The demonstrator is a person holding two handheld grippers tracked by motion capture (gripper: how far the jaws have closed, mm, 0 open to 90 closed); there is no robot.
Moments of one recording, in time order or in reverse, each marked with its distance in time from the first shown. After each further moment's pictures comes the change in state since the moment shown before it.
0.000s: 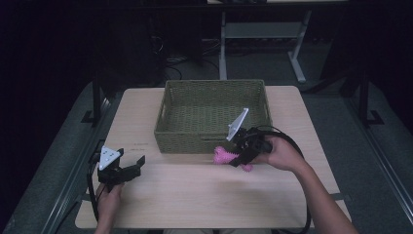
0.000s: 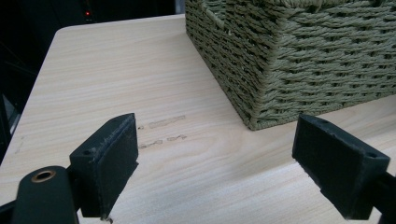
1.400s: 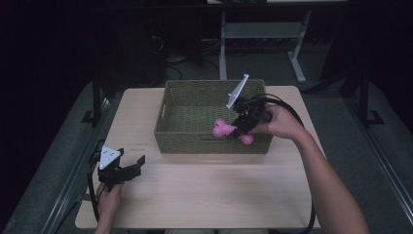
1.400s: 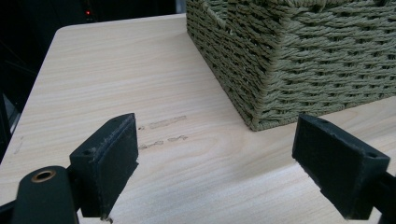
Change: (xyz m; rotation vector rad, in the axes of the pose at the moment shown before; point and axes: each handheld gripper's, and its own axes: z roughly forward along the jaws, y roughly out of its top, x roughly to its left) left arm 0.001 0.000 0.002 0.000 0.000 -0.004; right arm -0.053 0.035 -0.047 0.002 -0.025 0.007
